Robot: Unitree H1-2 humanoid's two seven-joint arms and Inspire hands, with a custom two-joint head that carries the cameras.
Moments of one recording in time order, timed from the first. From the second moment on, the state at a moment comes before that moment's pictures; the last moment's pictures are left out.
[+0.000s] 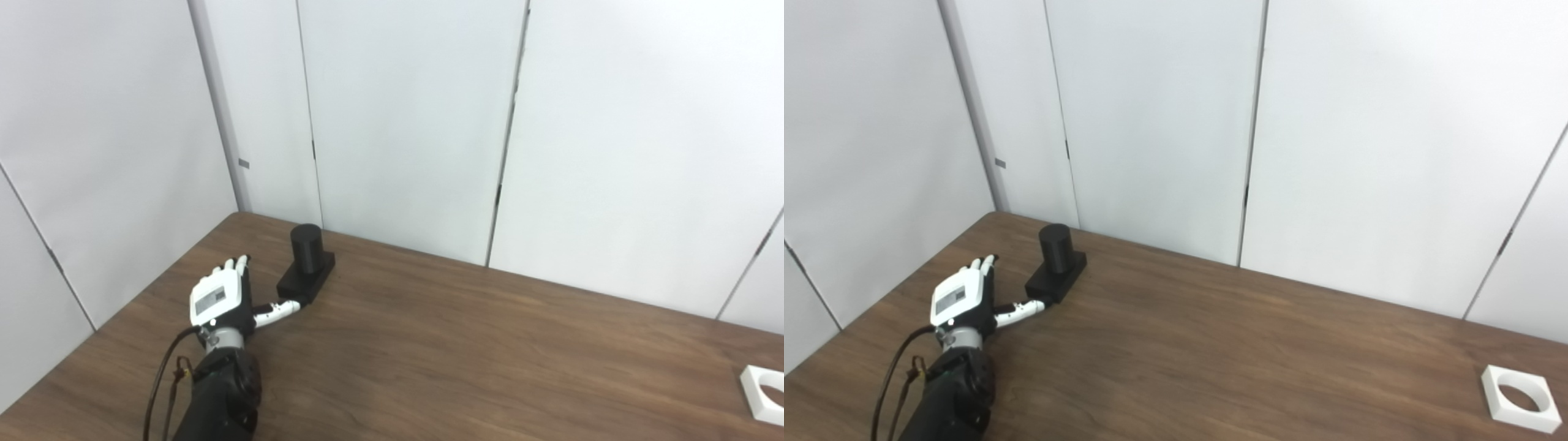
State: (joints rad) left arm -0.26 0.34 0.17 0.22 0.95 0.47 0.09; right arm 0.23 -0.18 -0.14 -0.16 0.14 -0.14 0.12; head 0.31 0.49
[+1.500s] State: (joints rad) left arm -0.40 0.36 0.00 0.53 0.92 0.47 0.25; right arm 0.25 -0.18 -0.13 -0.17 0.17 -0.12 0.12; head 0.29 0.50
